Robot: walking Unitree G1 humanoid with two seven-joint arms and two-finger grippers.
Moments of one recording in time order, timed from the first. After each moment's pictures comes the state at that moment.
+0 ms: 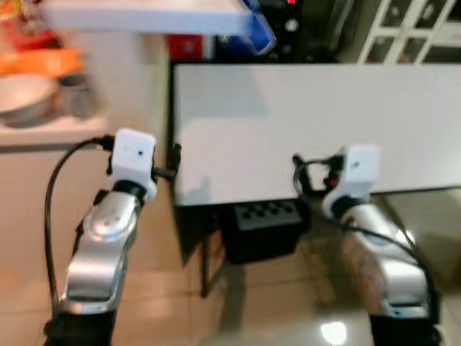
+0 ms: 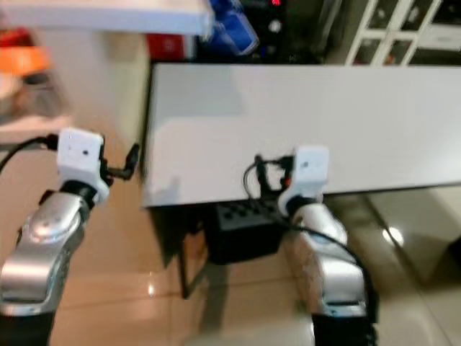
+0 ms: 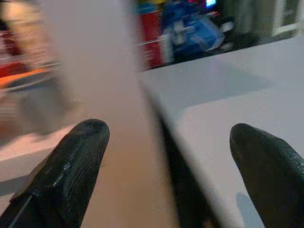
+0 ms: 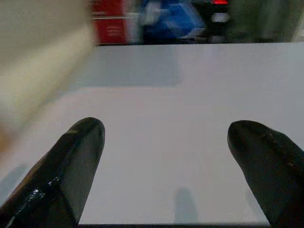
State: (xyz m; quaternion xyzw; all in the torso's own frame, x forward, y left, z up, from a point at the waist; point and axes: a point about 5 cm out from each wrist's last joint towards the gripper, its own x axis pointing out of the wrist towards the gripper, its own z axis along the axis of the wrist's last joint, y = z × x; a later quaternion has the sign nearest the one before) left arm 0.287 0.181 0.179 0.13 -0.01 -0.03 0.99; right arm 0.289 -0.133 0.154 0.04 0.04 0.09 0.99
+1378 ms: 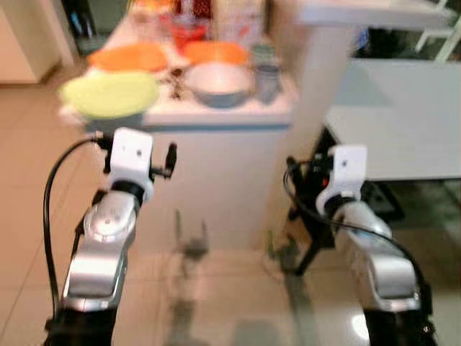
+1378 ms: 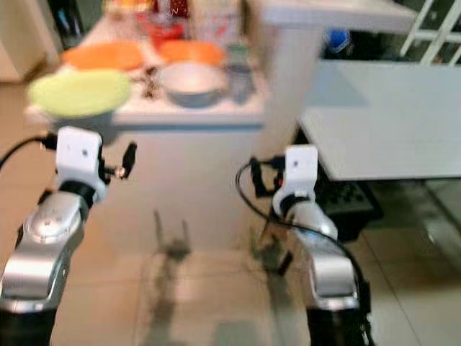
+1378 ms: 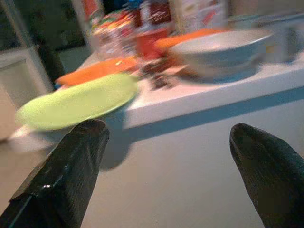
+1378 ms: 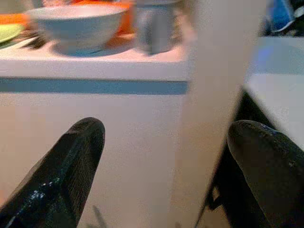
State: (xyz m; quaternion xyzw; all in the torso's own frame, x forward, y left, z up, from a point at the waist) left arm 0.289 0.179 0.177 0.14 -0.02 -0.02 0.99; right arm 0.294 -0.135 0.146 0.02 0.05 0.08 1.00
